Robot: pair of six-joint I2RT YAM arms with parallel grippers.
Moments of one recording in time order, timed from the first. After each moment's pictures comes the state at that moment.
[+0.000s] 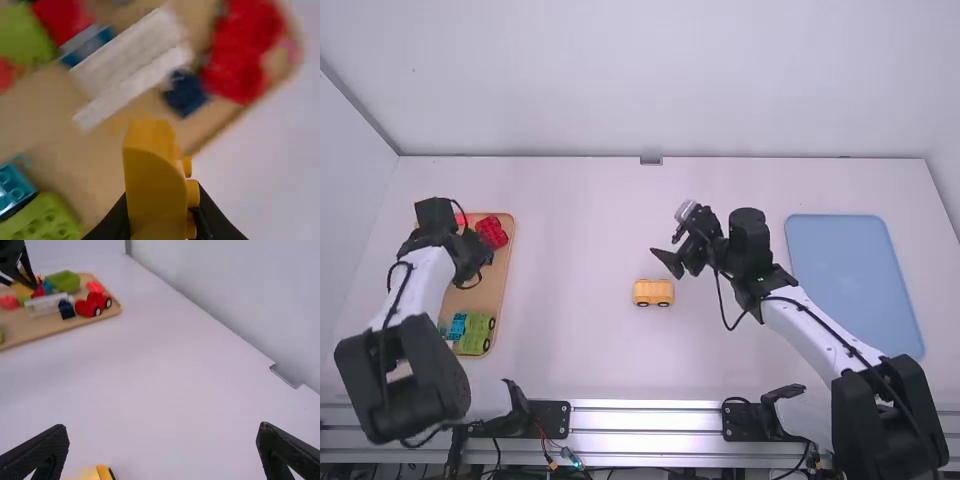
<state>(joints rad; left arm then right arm) 0.41 1.44 0.94 -0.58 0.01 -0.53 0.35 1.32 0.66 0.25 -0.59 -0.30</state>
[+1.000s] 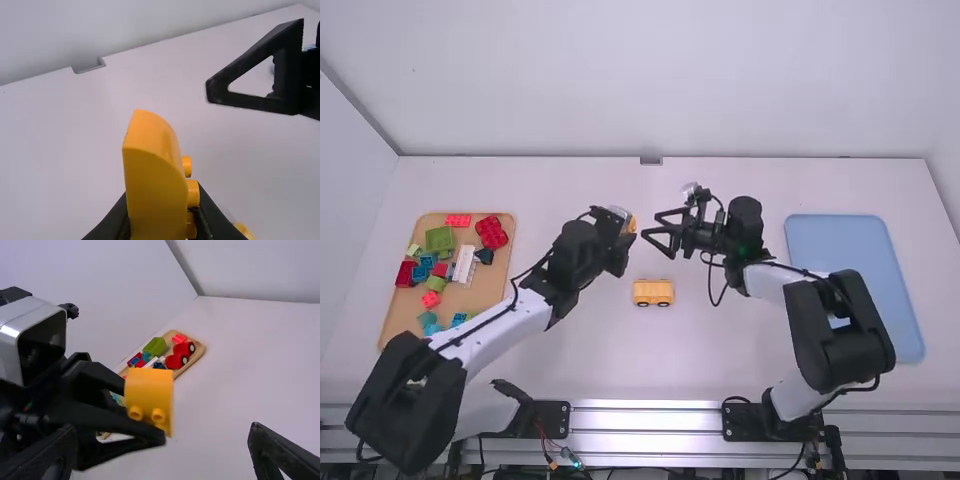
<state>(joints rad) -0.46 1.35 0.63 0.28 0.11 -0.04 0.29 1.71 0.72 0.80 -1.02 0.45</state>
